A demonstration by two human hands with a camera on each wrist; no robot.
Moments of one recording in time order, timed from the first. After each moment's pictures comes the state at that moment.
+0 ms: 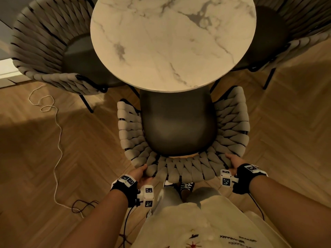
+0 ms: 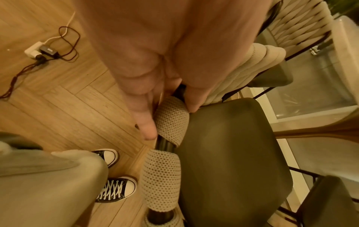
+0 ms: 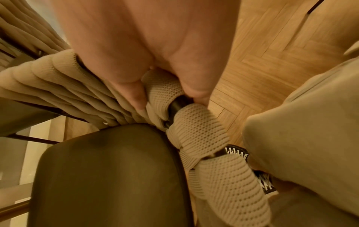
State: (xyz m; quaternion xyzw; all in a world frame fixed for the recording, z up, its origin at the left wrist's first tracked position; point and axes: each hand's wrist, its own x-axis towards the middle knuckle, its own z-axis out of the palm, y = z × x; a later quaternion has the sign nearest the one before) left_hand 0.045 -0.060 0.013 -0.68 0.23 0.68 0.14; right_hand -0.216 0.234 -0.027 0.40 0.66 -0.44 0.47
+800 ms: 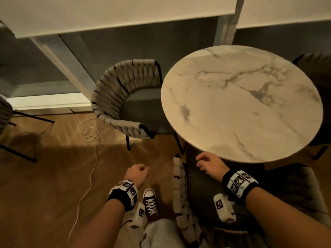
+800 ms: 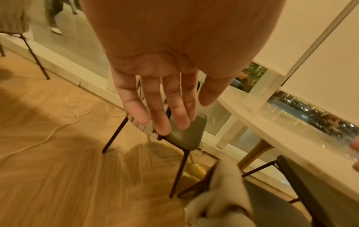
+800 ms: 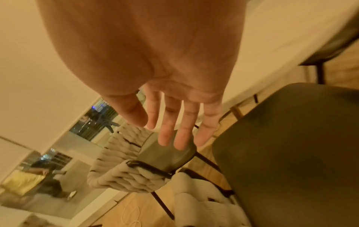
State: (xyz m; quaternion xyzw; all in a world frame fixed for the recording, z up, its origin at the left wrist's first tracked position) left_hand 0.039 -0.354 0.107 -0.55 0.73 0.39 0.10; right_hand -0.206 -0.164 0.128 -0.19 0.78 -0.35 0.48
